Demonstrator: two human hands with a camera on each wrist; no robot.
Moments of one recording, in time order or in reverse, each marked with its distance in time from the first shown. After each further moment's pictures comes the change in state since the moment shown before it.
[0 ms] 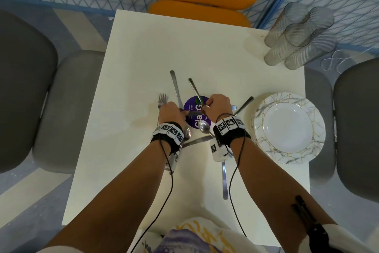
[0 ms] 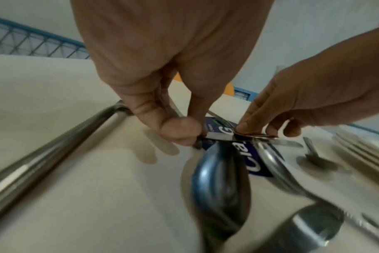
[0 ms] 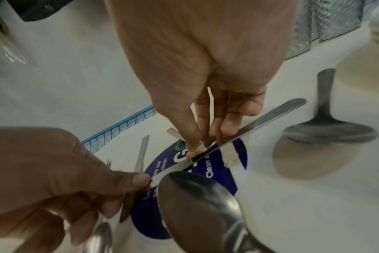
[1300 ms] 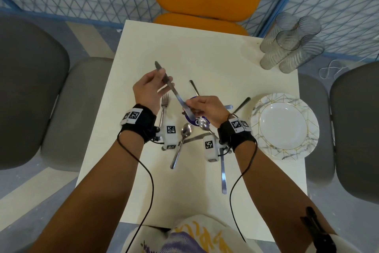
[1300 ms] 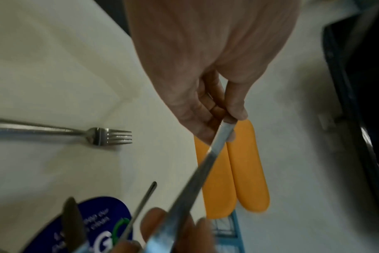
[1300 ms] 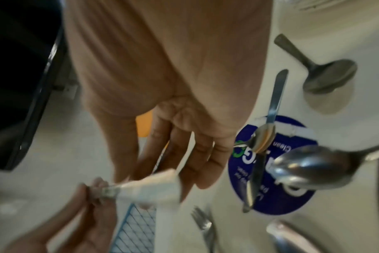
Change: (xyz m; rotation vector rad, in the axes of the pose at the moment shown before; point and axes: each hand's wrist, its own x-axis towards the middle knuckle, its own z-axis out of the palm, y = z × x) left_hand -0.042 0.018 -0.112 -1.364 0.019 0.160; right_hand -0.064 -0.028 -0.034 0.984 -0.433 -0.147
